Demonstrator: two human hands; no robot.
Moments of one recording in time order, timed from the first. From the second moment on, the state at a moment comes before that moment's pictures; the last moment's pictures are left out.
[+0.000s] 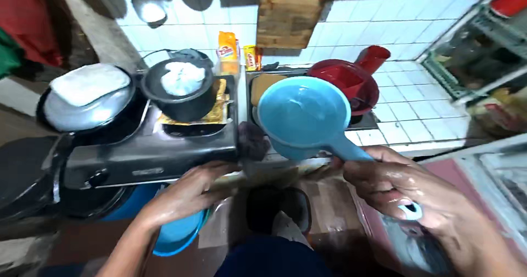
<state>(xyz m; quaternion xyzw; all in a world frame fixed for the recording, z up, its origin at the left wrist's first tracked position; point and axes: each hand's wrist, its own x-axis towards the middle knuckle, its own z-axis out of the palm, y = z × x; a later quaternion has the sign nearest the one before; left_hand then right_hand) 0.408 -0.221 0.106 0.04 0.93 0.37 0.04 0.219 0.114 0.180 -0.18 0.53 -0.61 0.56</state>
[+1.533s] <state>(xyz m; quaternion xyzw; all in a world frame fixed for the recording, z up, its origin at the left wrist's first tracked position) -0.206 -0.110 0.133 0.17 0.91 0.35 0.13 -0.150 0.246 0.221 -0.09 0.81 -0.52 0.26</state>
